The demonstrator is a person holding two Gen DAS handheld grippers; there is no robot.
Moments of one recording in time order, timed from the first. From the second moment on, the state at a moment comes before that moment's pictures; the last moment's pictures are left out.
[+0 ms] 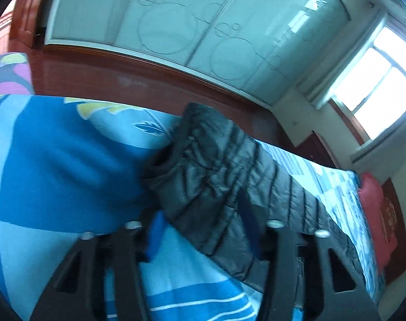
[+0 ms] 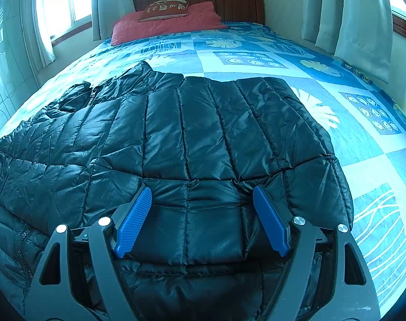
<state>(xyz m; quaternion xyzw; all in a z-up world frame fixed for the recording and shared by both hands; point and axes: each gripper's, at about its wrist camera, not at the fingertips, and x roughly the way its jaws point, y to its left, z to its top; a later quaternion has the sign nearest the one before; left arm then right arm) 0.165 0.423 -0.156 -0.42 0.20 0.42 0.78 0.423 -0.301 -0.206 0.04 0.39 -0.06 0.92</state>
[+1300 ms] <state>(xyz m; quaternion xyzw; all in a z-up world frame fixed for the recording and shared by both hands) 0.359 -0.052 -0.100 -0.04 0.31 -0.01 0.95 0.421 -0.307 -0.204 0.07 0.38 -0.04 0.92</state>
